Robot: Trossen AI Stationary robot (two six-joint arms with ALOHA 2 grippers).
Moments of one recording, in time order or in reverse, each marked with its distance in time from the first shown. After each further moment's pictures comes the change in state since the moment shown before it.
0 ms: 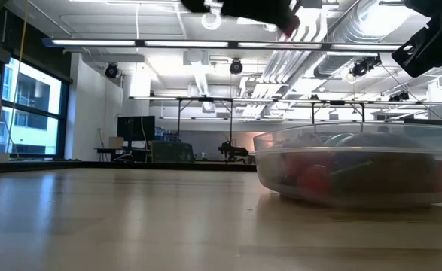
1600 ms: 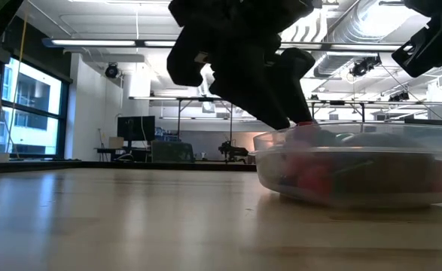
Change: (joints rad) left arm -0.037 0.250 -0.001 -0.004 0.129 -0.136; right arm 0.000 0.000 0.000 0.000 0.000 0.000
